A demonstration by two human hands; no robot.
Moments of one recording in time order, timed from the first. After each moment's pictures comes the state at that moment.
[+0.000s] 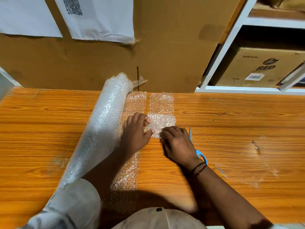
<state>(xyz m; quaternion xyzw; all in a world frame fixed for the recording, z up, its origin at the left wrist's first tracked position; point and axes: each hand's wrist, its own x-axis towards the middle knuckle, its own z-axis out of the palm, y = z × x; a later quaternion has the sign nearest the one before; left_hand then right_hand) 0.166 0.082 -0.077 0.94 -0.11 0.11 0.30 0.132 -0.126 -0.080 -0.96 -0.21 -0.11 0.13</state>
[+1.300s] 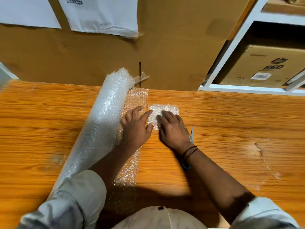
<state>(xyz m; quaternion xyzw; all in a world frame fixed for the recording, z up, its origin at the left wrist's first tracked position) 0.185 0.080 -0.091 0.98 -0.05 0.10 0.18 0.183 -0.102 -0.077 -0.97 -0.18 -0.06 0.13</state>
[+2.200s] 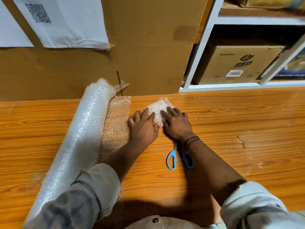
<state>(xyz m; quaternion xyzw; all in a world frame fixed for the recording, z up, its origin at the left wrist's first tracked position) 0.201 -0.005 -0.069 0.99 -0.10 0.02 0.08 0.212 -0.180 -0.075 -0.99 -0.08 0.00 0.08</state>
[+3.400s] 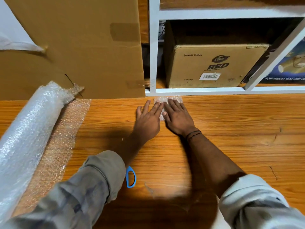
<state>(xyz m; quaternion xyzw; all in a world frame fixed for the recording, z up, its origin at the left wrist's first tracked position) 0.271 -0.219 -0.076 0.99 -0.16 0.01 0.05 0.288 -0.393 -0.087 -0.98 -0.14 0.02 0.12</state>
